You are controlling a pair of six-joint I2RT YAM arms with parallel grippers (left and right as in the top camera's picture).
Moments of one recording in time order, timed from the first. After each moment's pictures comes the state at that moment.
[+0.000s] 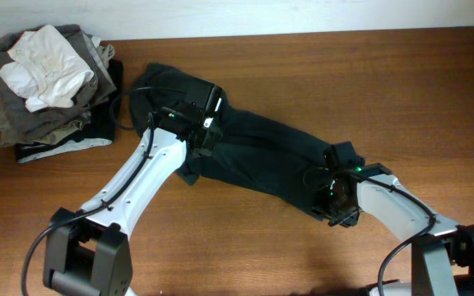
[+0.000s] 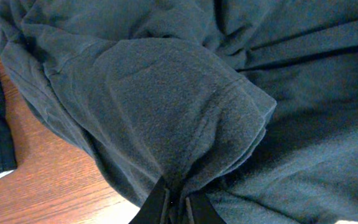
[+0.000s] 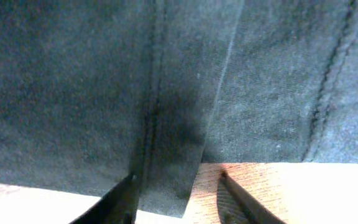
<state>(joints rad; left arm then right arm) -0.44 1.76 1.39 -0.79 -0.24 -0.01 0.19 1.54 0.73 -0.72 -0.12 0.63</state>
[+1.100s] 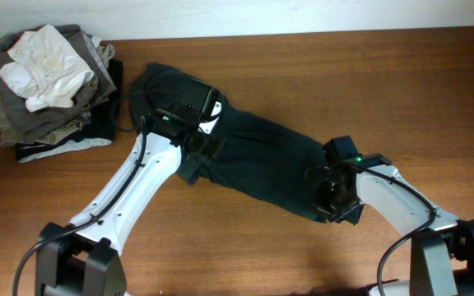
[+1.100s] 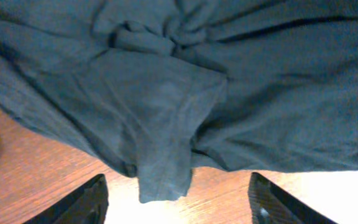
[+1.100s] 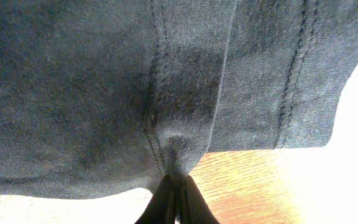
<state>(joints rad) -0.44 1.70 1.38 -0.87 -0.11 0.05 0.18 1.56 0.81 -0.88 -0.11 0.68</state>
